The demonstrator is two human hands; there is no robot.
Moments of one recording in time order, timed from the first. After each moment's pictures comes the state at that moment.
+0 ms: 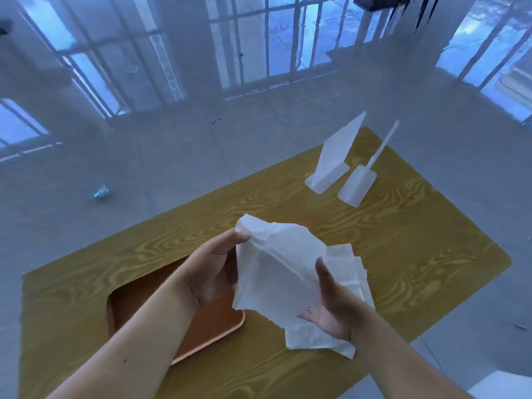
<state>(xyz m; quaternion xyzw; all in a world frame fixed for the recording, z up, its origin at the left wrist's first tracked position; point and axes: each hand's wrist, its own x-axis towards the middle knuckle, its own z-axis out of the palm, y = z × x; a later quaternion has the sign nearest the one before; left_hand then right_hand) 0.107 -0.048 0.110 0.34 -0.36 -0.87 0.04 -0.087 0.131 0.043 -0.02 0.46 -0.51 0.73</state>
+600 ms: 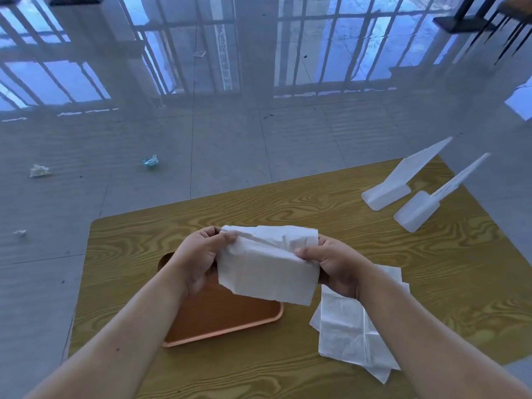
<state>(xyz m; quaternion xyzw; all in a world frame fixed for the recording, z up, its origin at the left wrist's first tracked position) 0.234 -0.076 0.094 0.56 -0.36 -0.71 0.23 -0.033 0.011 0.100 -0.22 0.56 -0.35 0.71</state>
